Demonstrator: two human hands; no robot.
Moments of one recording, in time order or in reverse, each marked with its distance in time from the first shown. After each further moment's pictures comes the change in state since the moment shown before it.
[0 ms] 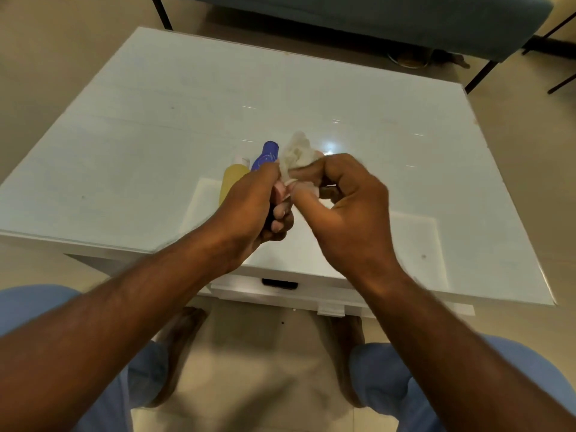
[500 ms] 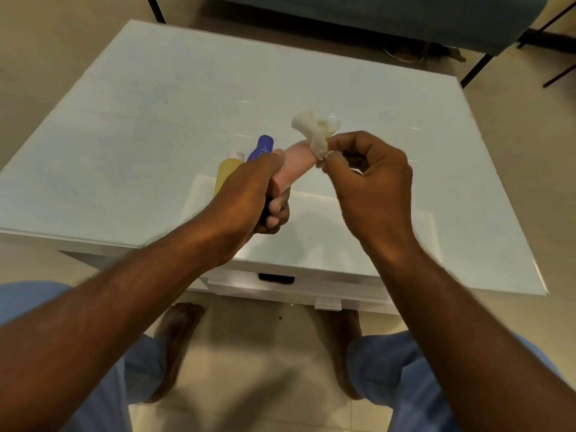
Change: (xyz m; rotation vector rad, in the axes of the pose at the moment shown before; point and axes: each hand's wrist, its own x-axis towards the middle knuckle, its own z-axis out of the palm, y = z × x) left_hand 0.000 0.001 0.000 0.067 -0.042 0.022; right_hand 0.022 0.014 -0.015 -0.045 0.141 0.124
